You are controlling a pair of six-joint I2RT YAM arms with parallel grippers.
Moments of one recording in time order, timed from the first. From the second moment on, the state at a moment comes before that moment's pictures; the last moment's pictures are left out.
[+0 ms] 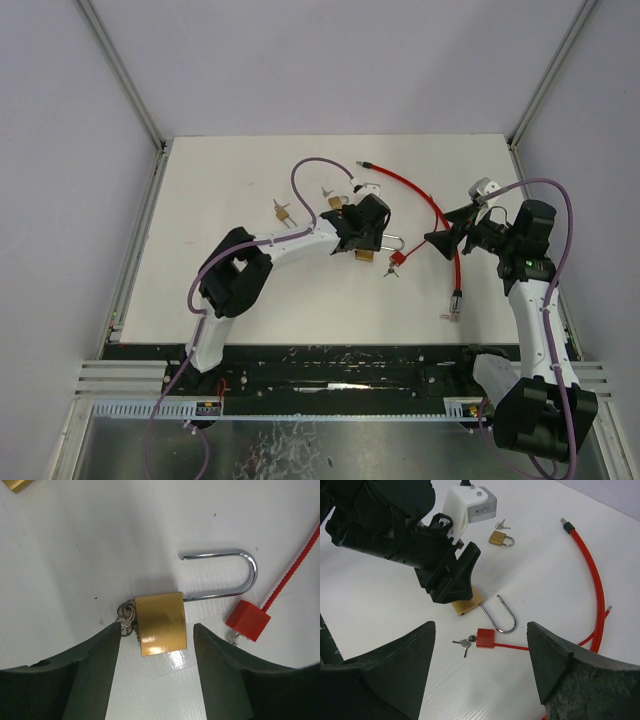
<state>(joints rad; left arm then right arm) -0.86 2.08 1.57 -0.38 -0.29 -0.58 -0.22 0.95 0.73 -0.19 -1.04 -0.30</state>
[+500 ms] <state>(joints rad) -0.90 2.15 1.56 -0.38 -0.37 -0.59 -0.22 0.95 0.73 -0.19 -1.04 -0.30</state>
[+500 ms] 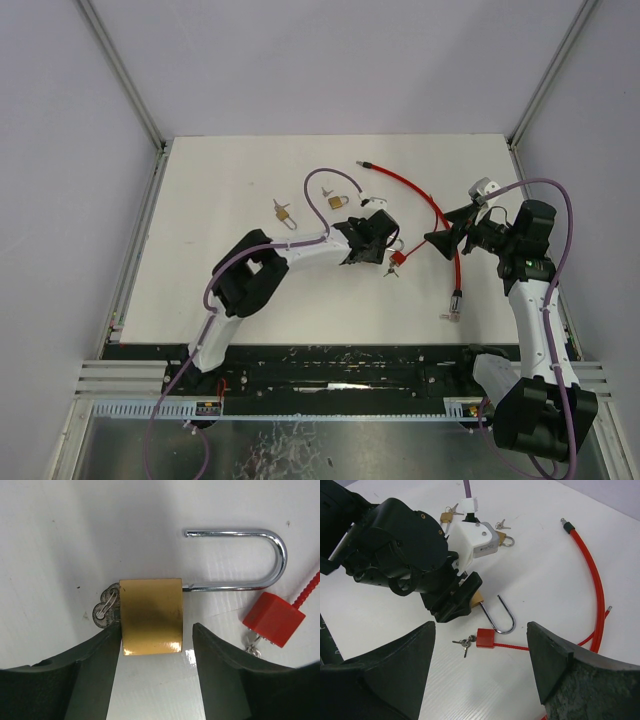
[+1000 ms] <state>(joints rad) -0.90 2.20 1.61 -0.39 -0.41 -0.61 -0.22 0.96 0.72 -0.19 -1.04 -0.30</state>
